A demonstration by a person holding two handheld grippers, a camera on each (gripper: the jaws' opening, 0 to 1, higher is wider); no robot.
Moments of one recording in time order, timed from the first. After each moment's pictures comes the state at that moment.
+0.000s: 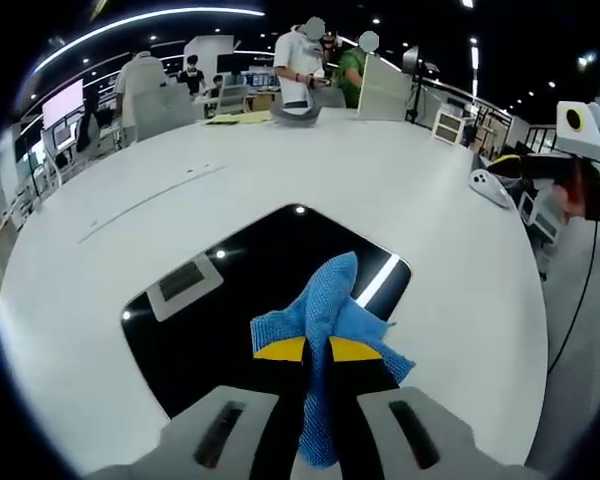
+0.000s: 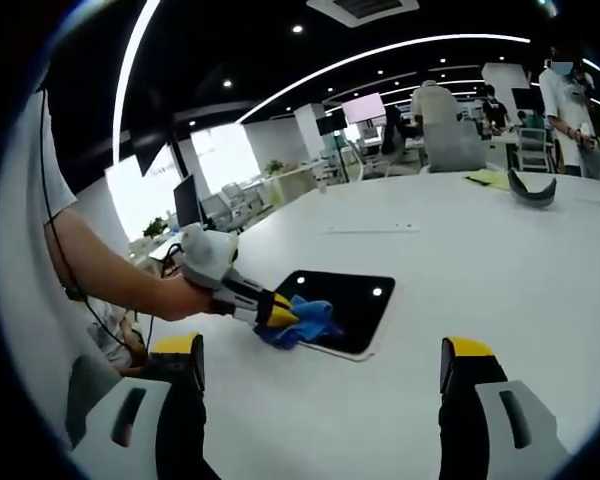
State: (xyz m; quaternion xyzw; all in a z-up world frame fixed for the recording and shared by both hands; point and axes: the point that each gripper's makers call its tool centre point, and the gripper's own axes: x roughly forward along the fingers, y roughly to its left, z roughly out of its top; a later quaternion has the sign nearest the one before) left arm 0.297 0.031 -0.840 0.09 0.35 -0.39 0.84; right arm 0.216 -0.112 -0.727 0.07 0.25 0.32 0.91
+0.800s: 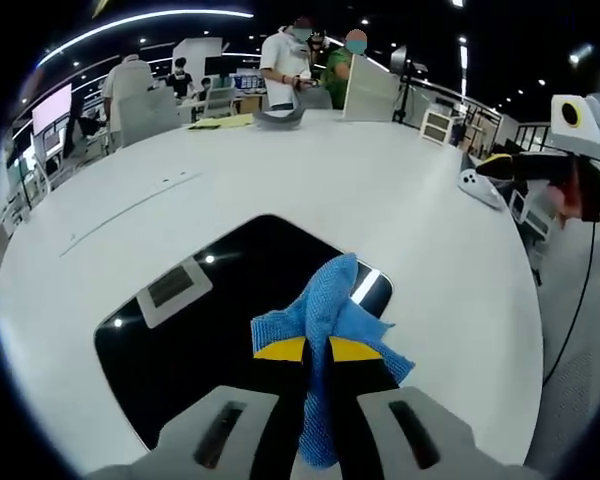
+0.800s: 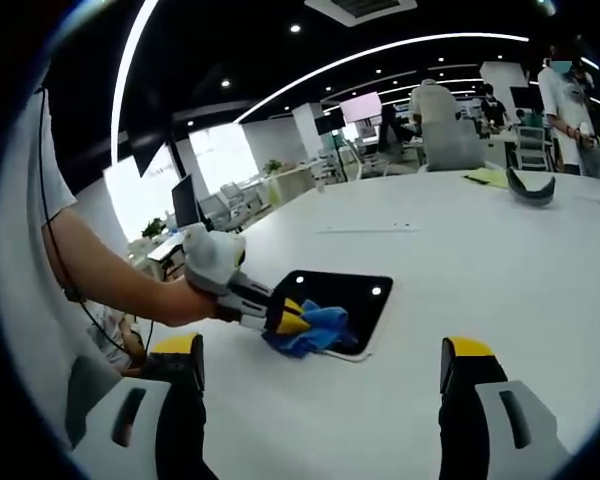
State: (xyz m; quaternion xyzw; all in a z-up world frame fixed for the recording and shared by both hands) left arm 0.296 0.001 -0.840 0.09 0.35 -0.41 0.84; right arm 0.220 -0.113 -0.728 0.07 0.25 0.32 0.91
